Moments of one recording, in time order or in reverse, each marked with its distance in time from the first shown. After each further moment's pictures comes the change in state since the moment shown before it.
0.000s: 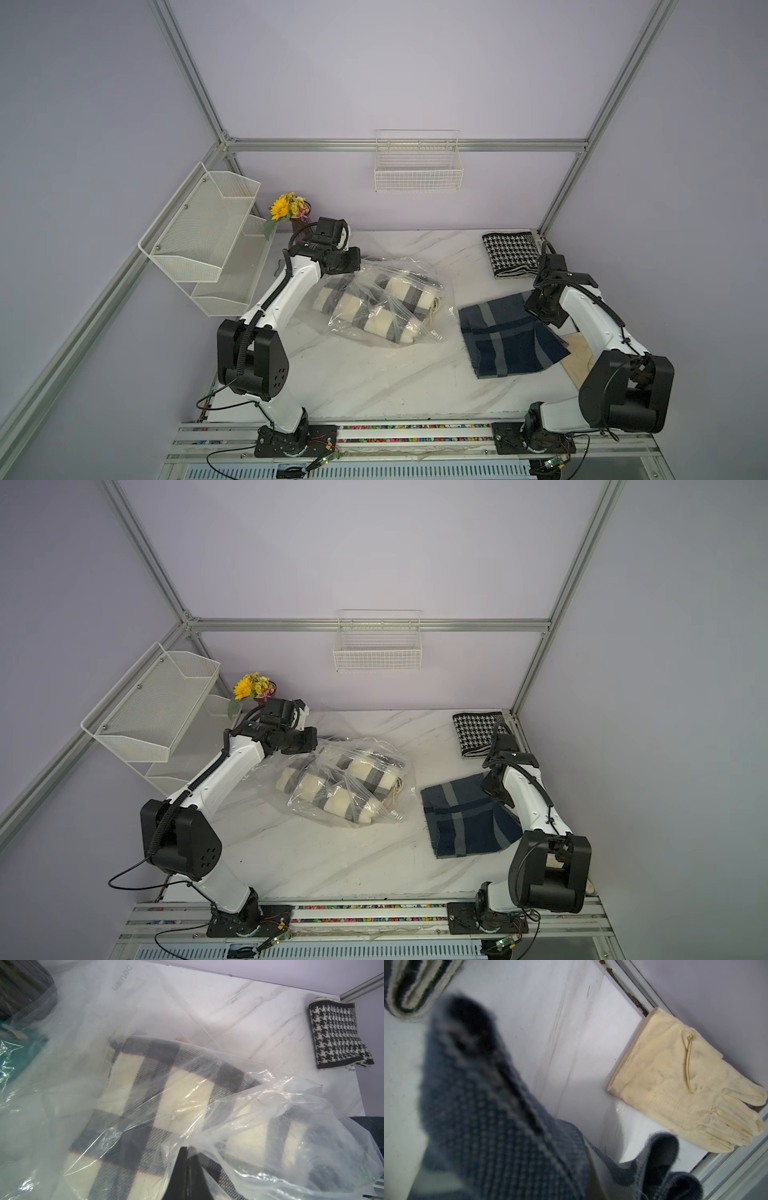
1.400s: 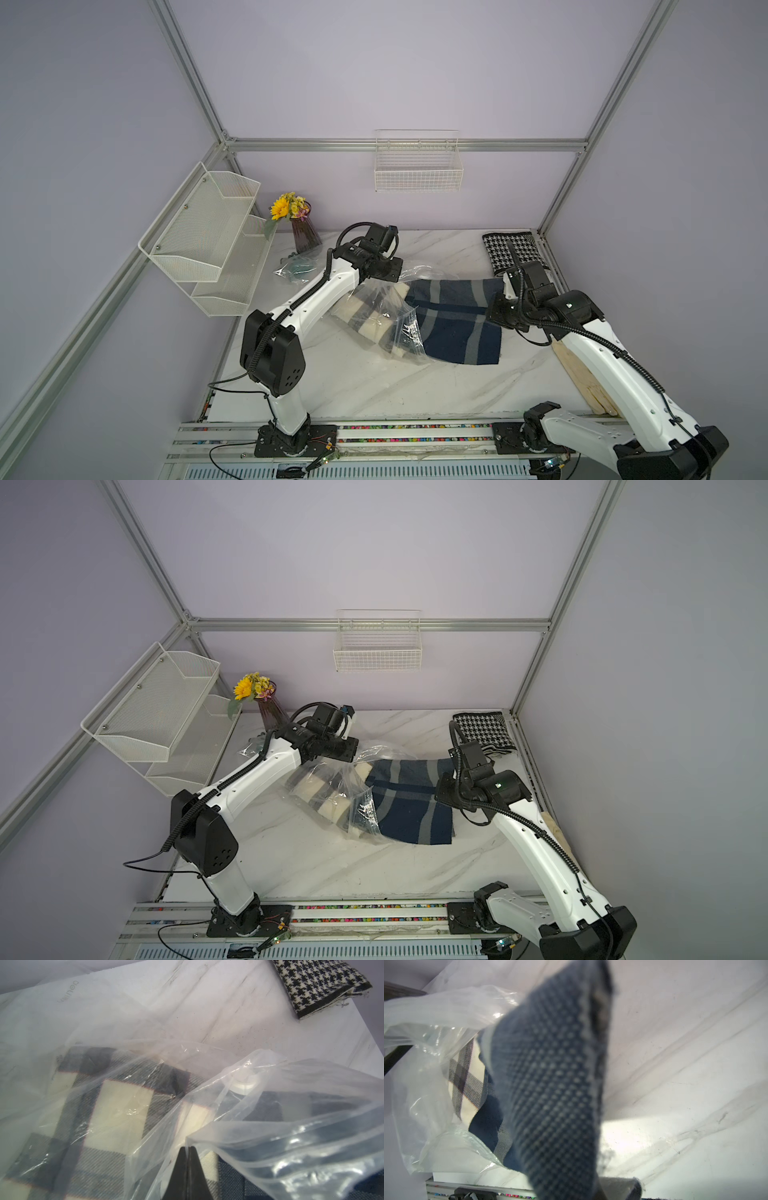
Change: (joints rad) left arm -0.296 0.100 0.120 -0.040 -0.157 0.079; right arm 0.481 -0.352 0.037 -0.096 -0.300 0.061
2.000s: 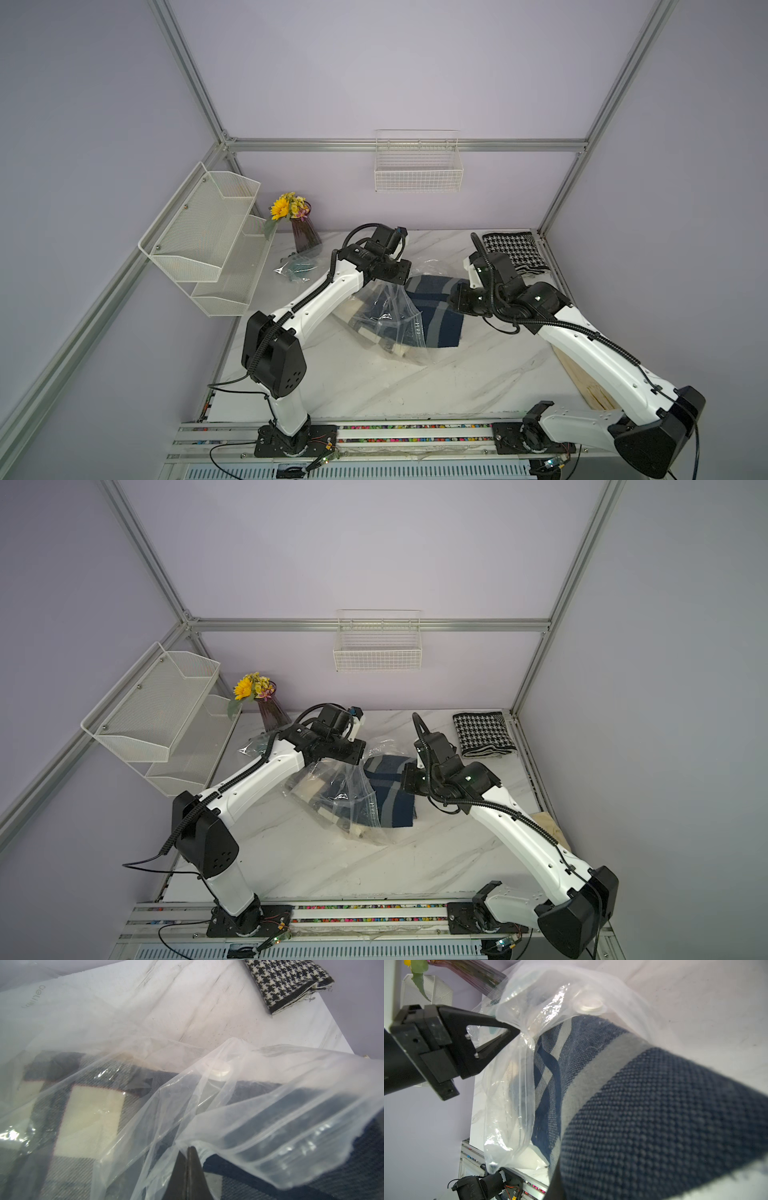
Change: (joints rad) left arm -0.057 -0.002 0.018 -0.001 0.044 0.001; right arm 0.235 0.111 0.093 0.215 -0.055 -0.002
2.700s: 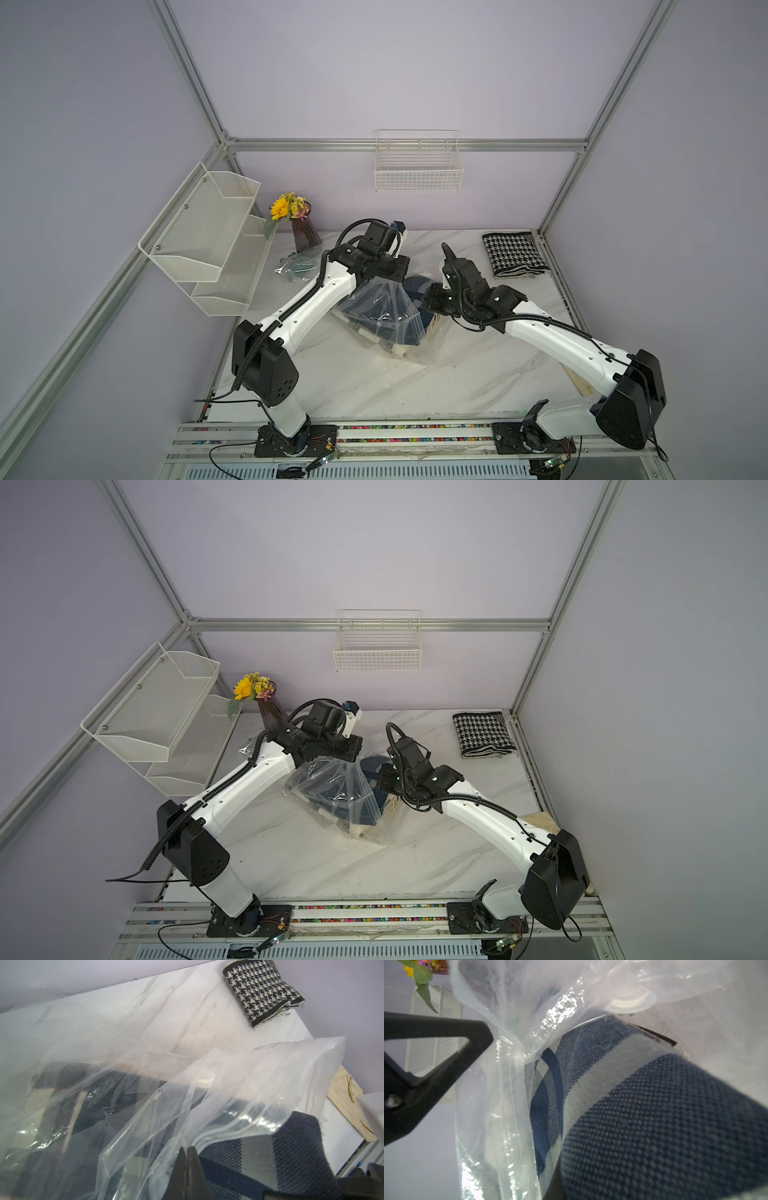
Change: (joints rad) left arm 0.000 -0.061 -0.001 0.010 0.039 -0.001; right arm 0.131 0.178 -0.064 0.314 0.032 0.148
